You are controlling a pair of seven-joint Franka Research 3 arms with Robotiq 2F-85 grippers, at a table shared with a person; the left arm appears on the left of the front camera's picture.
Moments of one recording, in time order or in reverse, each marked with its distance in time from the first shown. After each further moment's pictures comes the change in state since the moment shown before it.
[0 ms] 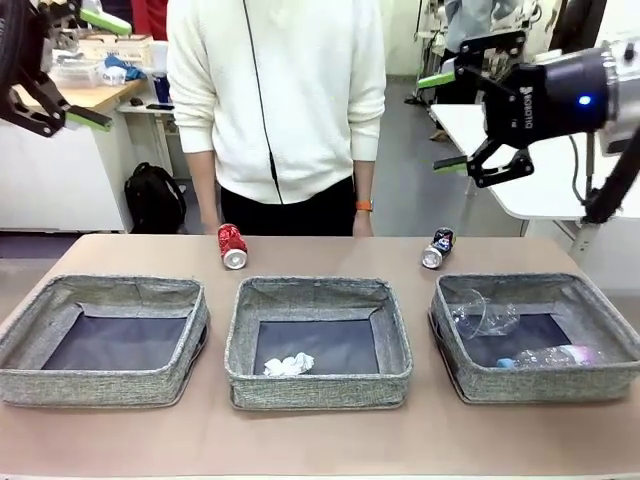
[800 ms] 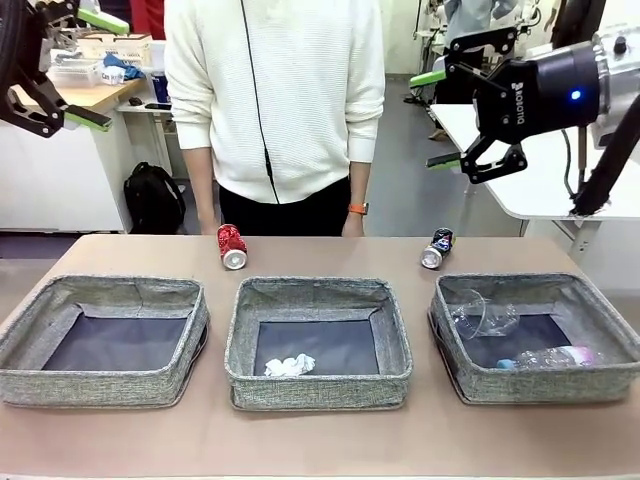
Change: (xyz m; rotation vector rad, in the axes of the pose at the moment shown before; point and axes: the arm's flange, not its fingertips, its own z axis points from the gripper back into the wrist) left arm 0.000 0.000 0.000 0.000 0.000 0.001; right arm 0.003 0.013 -0.009 -0.036 0.011 0.020
